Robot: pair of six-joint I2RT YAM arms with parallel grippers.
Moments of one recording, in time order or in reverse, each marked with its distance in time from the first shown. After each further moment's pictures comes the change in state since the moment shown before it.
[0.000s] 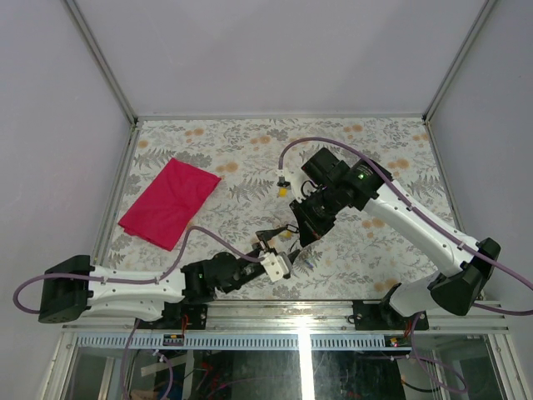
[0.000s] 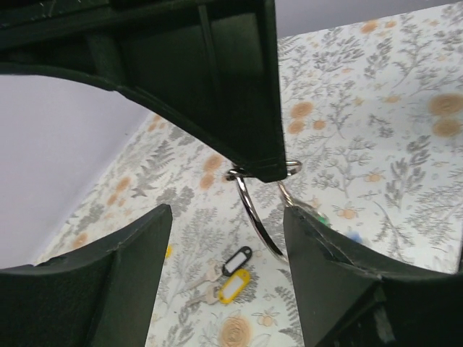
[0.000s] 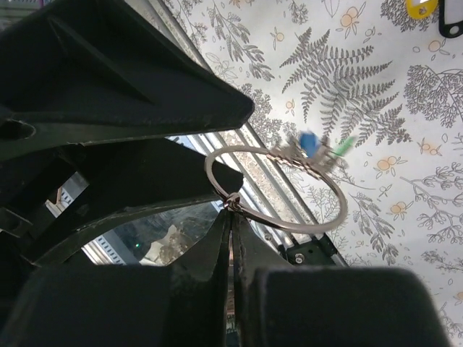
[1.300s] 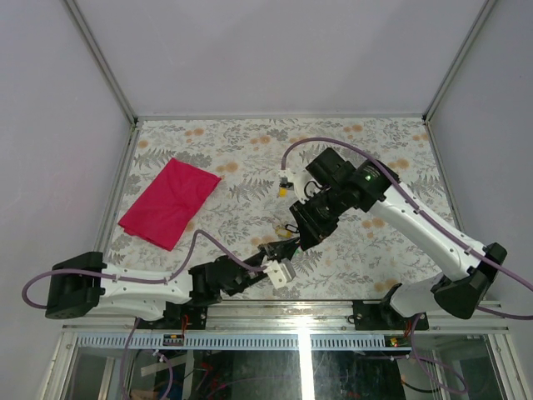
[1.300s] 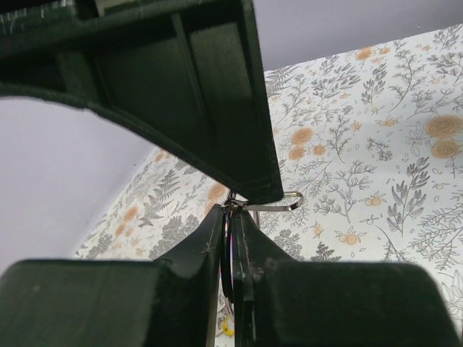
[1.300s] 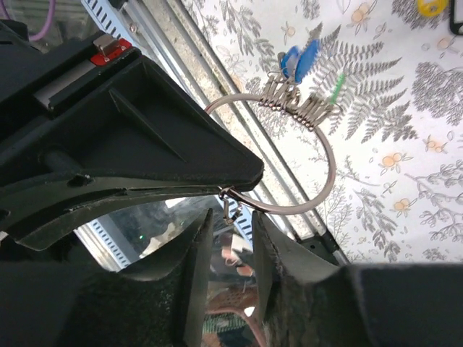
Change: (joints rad) left arm -0.026 0.105 -0.012 0.208 0.016 0.107; right arm 0.000 -0.017 0.010 -0.045 -0.033 -0.018
